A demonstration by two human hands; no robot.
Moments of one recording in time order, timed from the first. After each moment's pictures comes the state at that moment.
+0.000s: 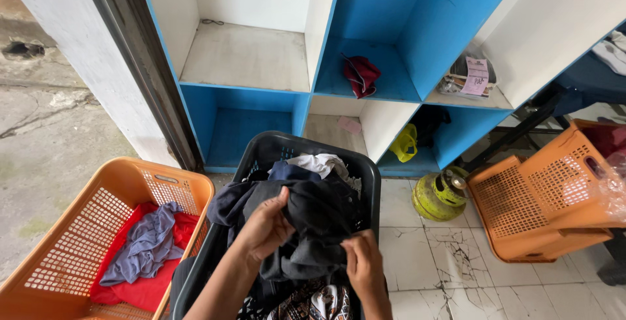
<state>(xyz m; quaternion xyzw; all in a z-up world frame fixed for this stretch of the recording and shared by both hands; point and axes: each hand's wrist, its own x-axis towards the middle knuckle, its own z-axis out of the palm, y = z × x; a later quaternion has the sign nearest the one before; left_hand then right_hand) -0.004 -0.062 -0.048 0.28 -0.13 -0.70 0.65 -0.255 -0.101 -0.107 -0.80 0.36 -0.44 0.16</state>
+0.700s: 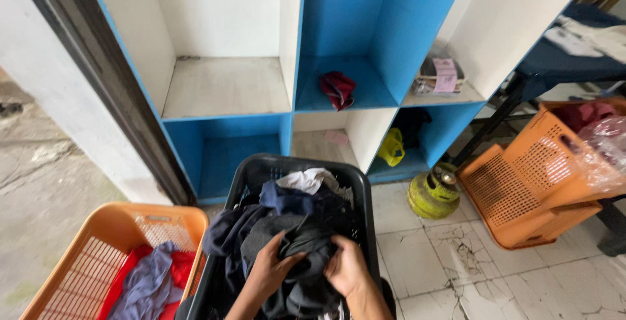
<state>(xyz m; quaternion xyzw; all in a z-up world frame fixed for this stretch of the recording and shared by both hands) -0.011 -0.047 -0.150 0.58 -0.51 -0.39 0.50 -0.213 -0.124 -0.148 -0.13 0.34 -0.38 0.85</state>
